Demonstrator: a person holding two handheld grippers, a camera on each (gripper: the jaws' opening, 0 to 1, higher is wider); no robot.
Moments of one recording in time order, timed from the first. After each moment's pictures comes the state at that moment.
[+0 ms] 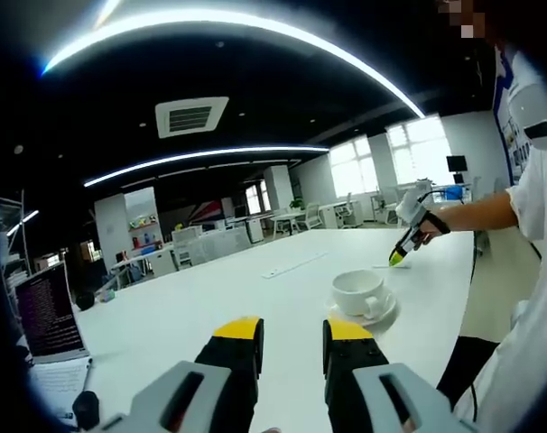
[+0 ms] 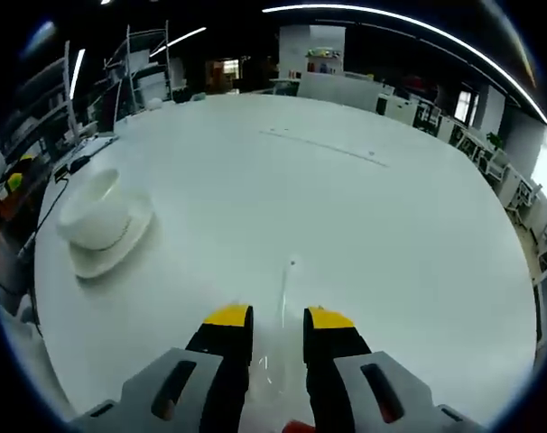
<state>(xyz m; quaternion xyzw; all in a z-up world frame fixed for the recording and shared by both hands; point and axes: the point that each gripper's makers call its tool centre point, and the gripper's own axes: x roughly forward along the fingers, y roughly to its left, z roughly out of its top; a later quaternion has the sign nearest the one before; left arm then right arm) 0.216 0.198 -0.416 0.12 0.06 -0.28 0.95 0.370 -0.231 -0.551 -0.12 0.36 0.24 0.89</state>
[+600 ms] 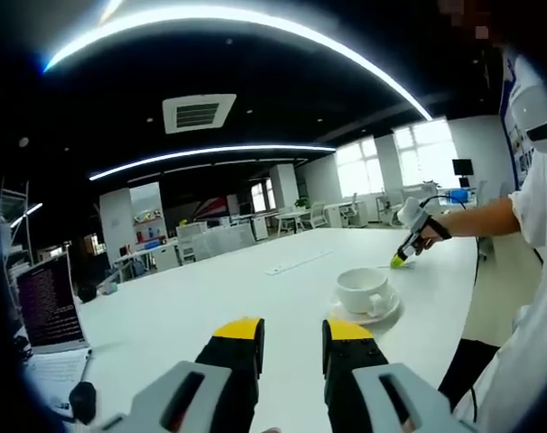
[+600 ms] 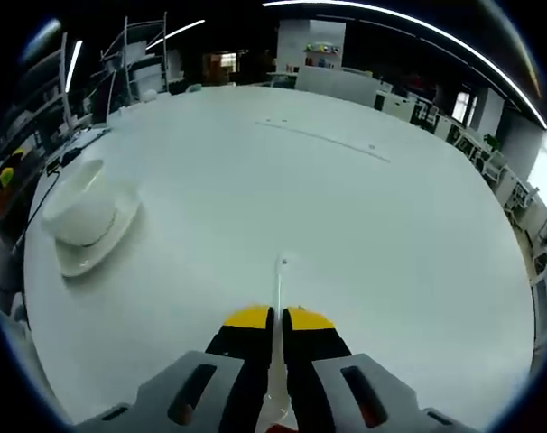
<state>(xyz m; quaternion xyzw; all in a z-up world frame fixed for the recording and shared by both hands) 0.219 0.204 -0.424 0.10 0.06 -0.26 0.96 0.378 -0.229 -0.562 -0.14 0.37 0.23 0.89</state>
